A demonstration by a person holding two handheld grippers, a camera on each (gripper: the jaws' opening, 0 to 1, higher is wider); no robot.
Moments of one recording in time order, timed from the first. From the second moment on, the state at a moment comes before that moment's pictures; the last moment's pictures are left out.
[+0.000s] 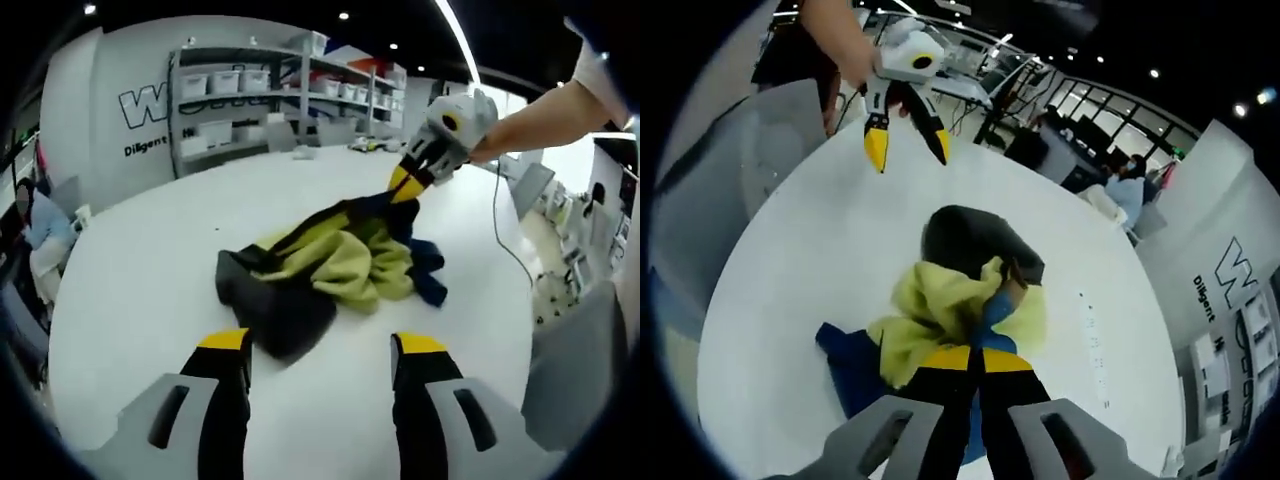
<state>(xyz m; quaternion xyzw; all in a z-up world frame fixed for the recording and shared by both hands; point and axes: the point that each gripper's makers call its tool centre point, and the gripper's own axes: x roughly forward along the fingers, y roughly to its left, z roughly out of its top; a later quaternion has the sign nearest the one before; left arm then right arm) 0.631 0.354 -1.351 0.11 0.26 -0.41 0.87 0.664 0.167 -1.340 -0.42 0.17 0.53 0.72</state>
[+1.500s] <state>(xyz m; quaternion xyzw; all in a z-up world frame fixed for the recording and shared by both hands) 0.777 0.260 -1.412 0.47 0.16 -0.56 0.67 0.670 0.099 -1.359 -0.38 0.20 0.45 0.78</state>
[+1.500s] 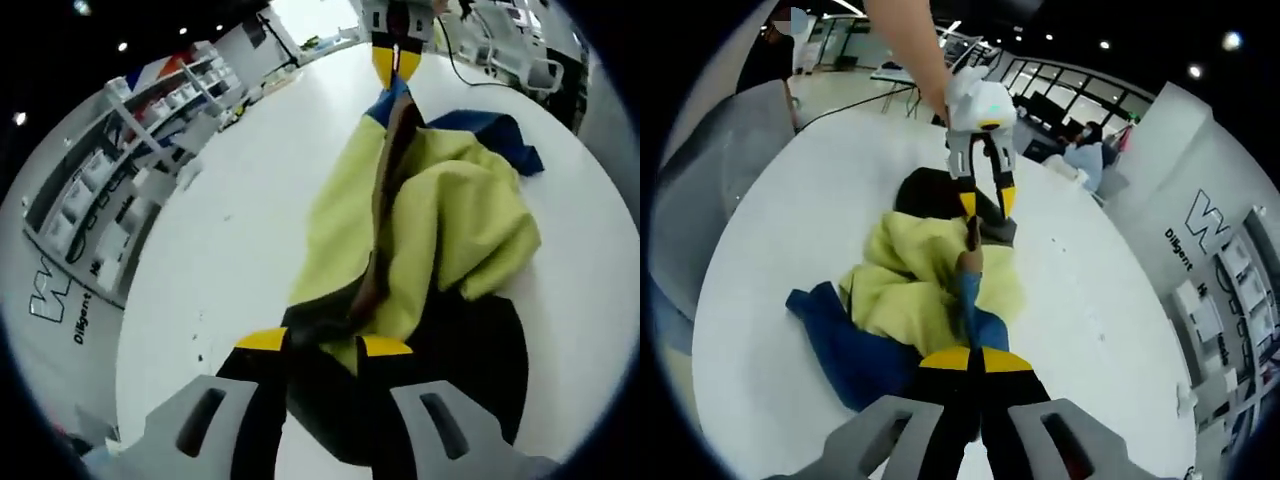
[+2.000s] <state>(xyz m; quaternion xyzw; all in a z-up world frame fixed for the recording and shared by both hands) 0.788 0.248 -1.423 0.47 0.16 -0.57 0.65 0.674 0.097 -1.362 -0.38 0.21 0.45 0.78</state>
